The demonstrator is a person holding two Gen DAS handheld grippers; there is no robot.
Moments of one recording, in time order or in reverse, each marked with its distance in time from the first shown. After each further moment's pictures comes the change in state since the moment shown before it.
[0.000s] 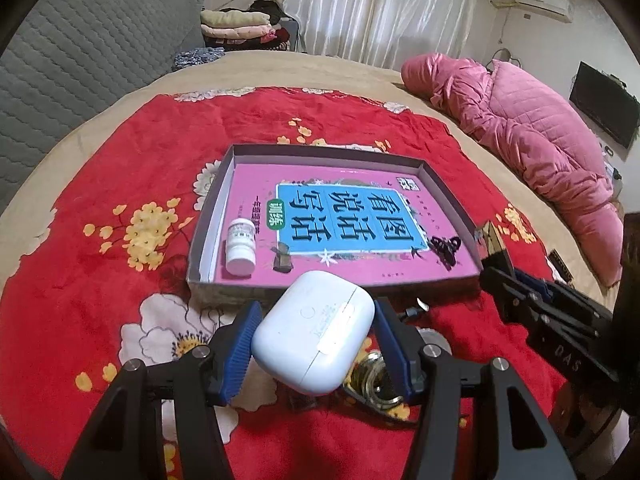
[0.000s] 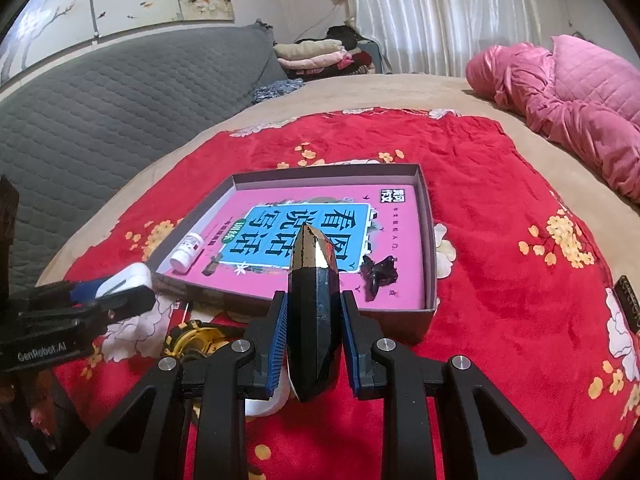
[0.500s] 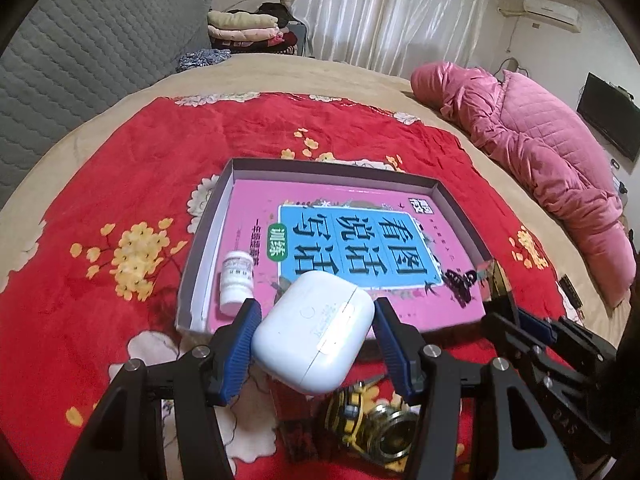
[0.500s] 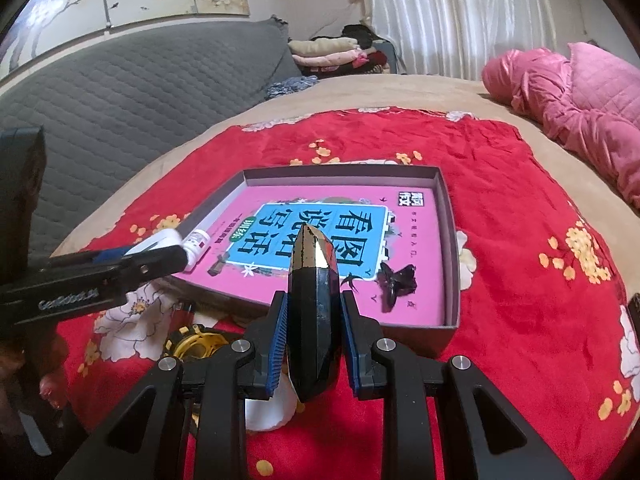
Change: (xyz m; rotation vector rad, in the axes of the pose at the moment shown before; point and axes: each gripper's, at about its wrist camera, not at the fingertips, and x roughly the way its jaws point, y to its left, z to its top) left arm 0.028 0.002 0.027 -0.028 -0.016 0.007; right arm 0.018 0.007 0.005 -0.046 -0.001 0.036
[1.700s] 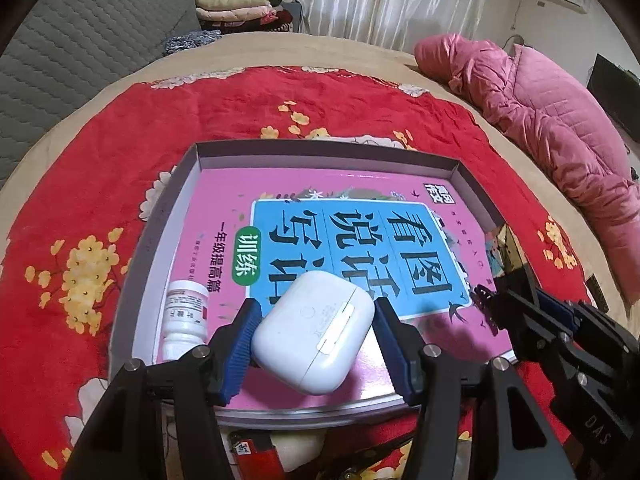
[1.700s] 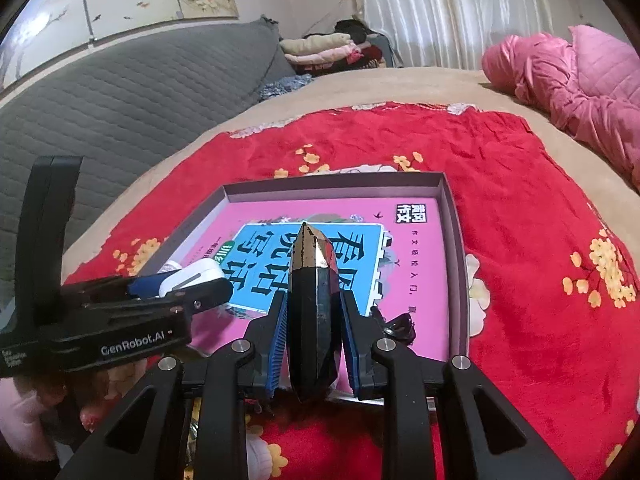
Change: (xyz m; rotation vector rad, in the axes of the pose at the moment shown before) left arm 0.068 -0.013 0.015 0.032 0.086 0.023; right arm 0.045 -0.026 0.028 0.058 0.016 0.023
